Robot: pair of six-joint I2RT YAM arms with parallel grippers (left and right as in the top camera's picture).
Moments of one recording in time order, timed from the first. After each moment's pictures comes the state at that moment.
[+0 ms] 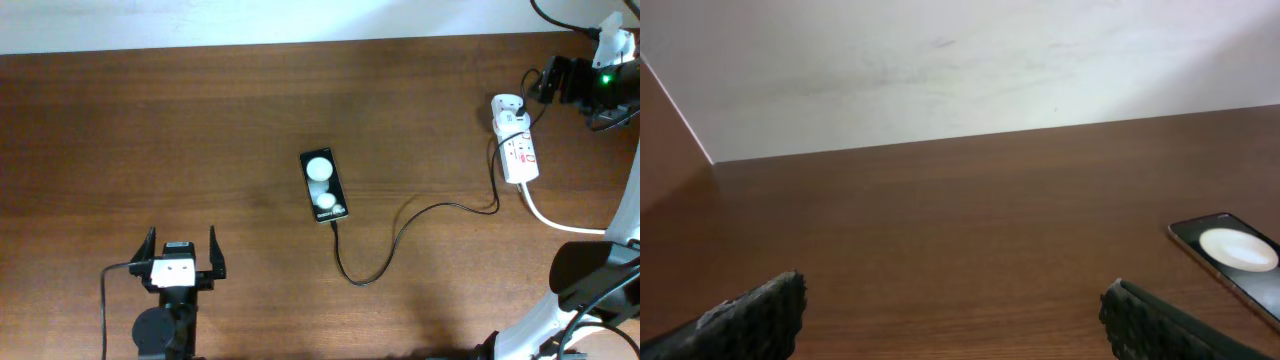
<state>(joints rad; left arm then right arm) 0.02 0.01 0.01 -0.08 -0.04 0.14 -0.38 1.92 2.21 -1.47 -0.28 -0.06</state>
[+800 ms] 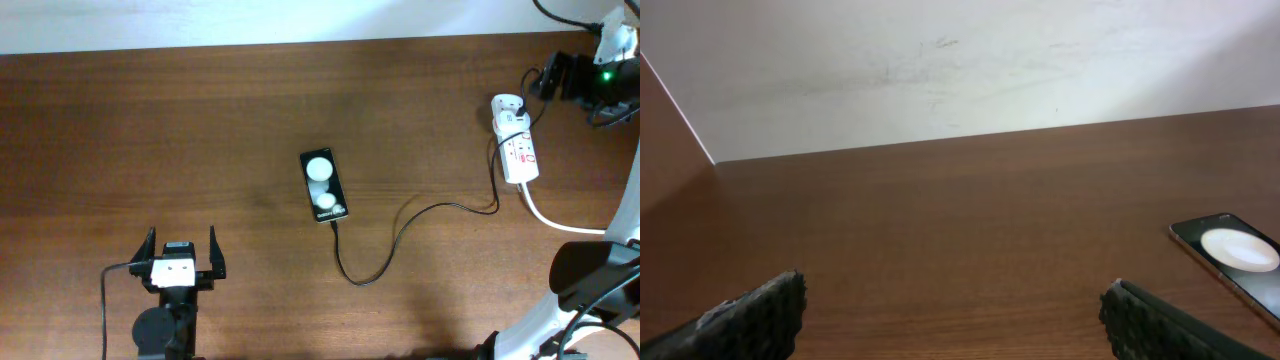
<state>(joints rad) 0.02 0.01 0.01 -0.08 -0.04 0.14 -0.38 1.92 2.21 -1.43 -0.28 -0.06</state>
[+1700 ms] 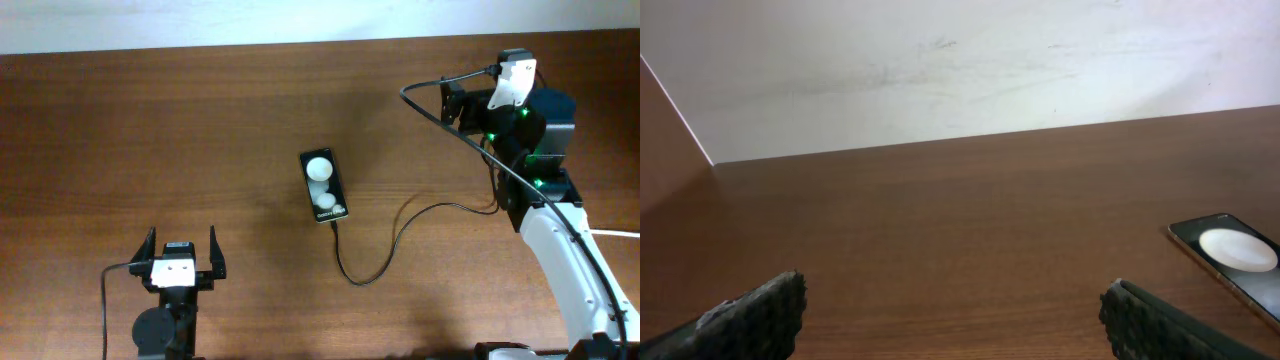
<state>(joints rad) 0.02 0.01 0.01 -0.08 -0.03 0.14 -0.05 1.38 0.96 0.17 -0.23 0.03</state>
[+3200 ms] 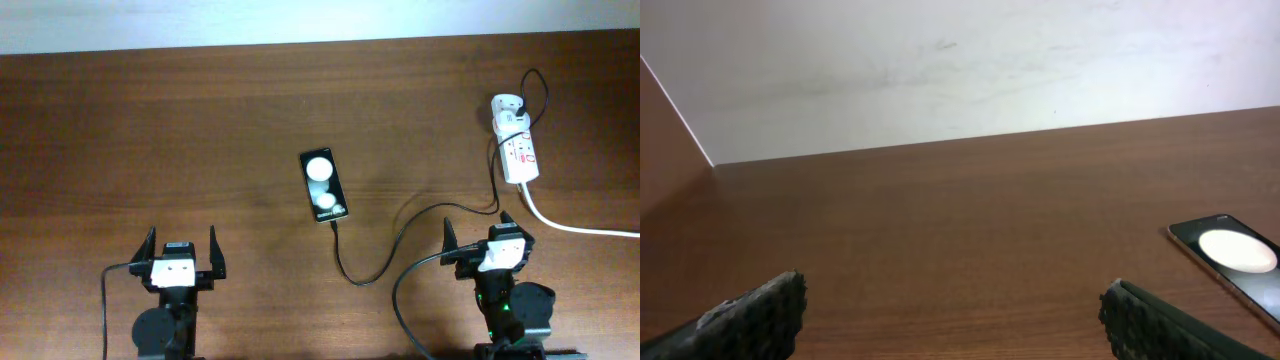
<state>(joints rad) 0.02 0.01 0.01 -0.08 -0.03 0.14 -0.02 0.07 0.01 -0.07 -0.07 -0.08</state>
